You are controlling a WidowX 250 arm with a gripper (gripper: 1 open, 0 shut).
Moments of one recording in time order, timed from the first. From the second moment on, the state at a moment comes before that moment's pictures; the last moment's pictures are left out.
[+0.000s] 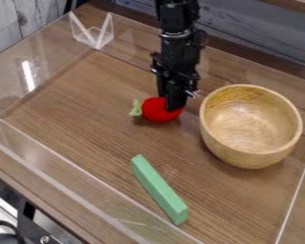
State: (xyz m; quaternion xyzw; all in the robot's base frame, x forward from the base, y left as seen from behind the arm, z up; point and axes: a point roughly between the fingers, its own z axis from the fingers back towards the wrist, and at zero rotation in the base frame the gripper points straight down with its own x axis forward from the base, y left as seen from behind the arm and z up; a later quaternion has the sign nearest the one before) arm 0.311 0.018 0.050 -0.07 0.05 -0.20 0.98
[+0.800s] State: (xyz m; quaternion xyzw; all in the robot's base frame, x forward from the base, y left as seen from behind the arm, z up) arm 0.245 -0.051 0.053 -0.06 0.03 -0.17 0.98
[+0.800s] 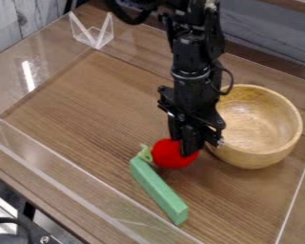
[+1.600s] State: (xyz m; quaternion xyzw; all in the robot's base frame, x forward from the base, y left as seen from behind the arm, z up) arm 0.227 -0.132 0.034 -0.07 0.01 -0.19 0.98
